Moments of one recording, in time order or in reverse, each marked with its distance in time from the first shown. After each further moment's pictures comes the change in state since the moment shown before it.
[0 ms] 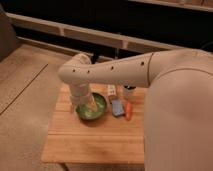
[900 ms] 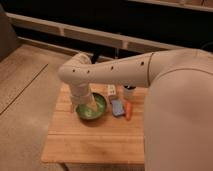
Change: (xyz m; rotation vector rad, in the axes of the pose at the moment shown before) arm -0.010 -0.003 -0.004 0.000 -0.032 -0.009
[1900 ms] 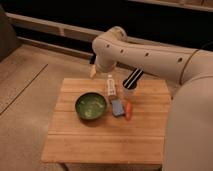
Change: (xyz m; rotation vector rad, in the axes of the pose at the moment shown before) arm -0.138 -0.101 -0.075 -0.052 -0.342 -0.124
